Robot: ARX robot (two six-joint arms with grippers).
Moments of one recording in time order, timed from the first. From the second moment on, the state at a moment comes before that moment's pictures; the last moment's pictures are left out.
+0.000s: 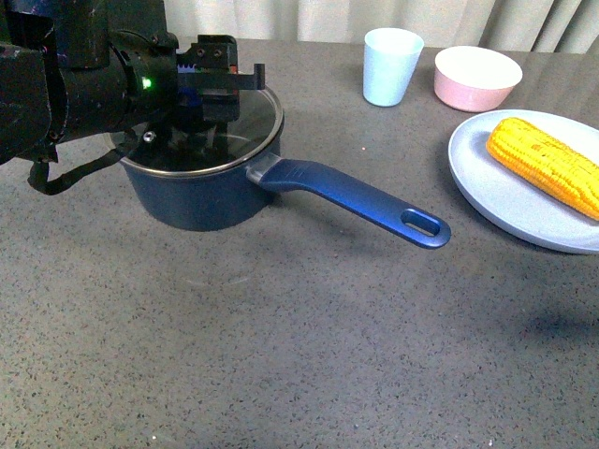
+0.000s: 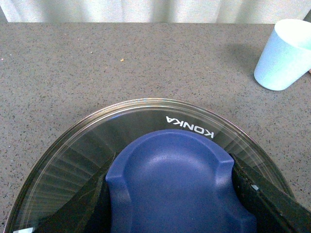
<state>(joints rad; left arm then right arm) -0.37 2.02 0.92 0.73 -0.11 -0.13 0.00 0.00 0.02 0.00 0.00 0.00</state>
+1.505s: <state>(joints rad) 0.08 2.21 0.79 1.07 -0.11 -0.12 0.00 0.00 0.02 0.00 0.00 0.00</state>
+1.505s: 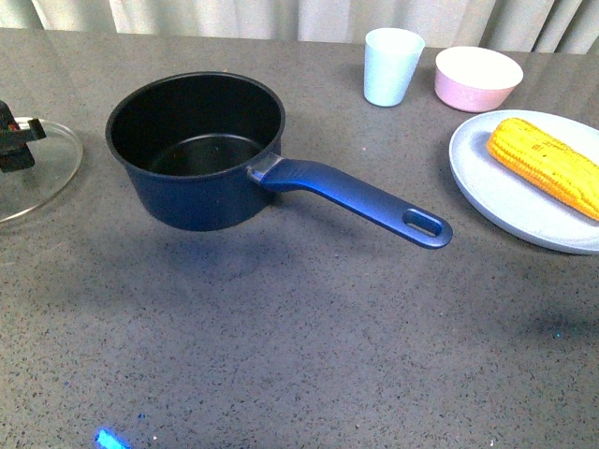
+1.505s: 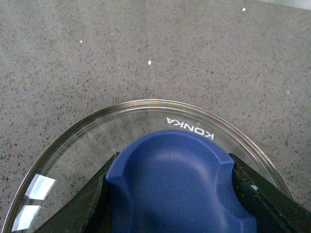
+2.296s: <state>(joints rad) 0.01 2.15 0.67 1.11 -0.20 -0.23 0.00 0.00 0.02 0.00 0.00 0.00</state>
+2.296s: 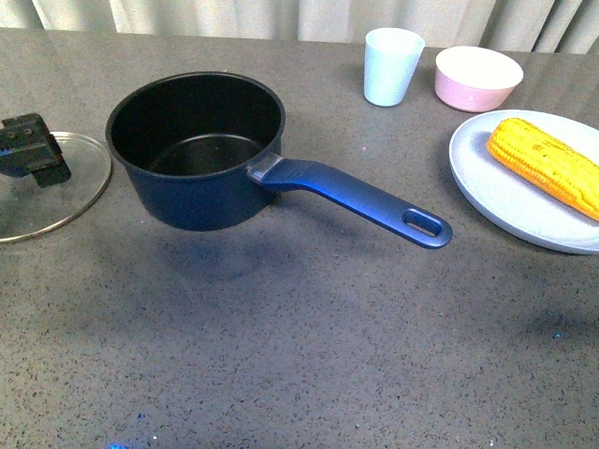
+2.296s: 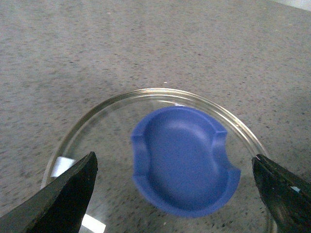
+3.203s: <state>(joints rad) 0.00 1.32 0.08 1.22 0.00 -0.02 0.00 0.00 0.02 0.00 0.00 0.00</state>
